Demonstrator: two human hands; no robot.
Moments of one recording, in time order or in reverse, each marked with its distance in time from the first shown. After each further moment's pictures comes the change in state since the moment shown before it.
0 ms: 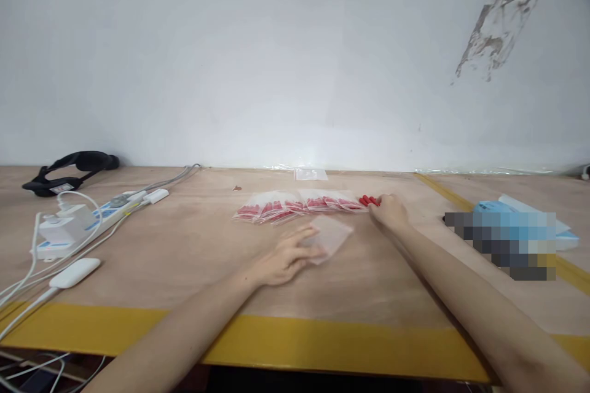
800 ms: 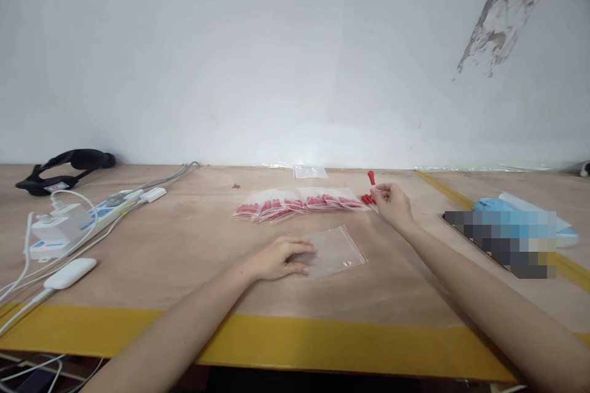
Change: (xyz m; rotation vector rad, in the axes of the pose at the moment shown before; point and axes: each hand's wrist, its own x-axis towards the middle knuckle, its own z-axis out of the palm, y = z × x) left_hand -0.001 -0.010 -0.004 -0.221 -0.179 -0.109; right_hand -0.021 -0.011 -0.026 0.676 0.192 -0.132
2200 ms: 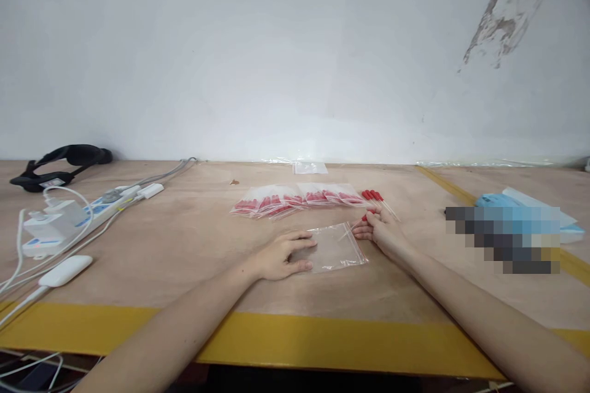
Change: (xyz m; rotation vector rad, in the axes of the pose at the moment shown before) left_hand -0.001 -0.003 0.013 0.019 0.047 -0.087; right_hand -0.066 -0.013 0.013 0.750 -0.378 0.543
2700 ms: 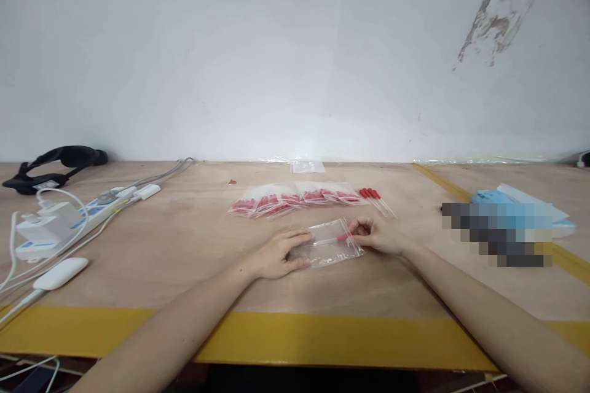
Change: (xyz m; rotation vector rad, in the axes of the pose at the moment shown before) left_hand 0.001 0.001 -0.001 0.014 0.031 0.010; right_hand -0.006 -0.014 -0.014 -0.604 -0.507 -0.184
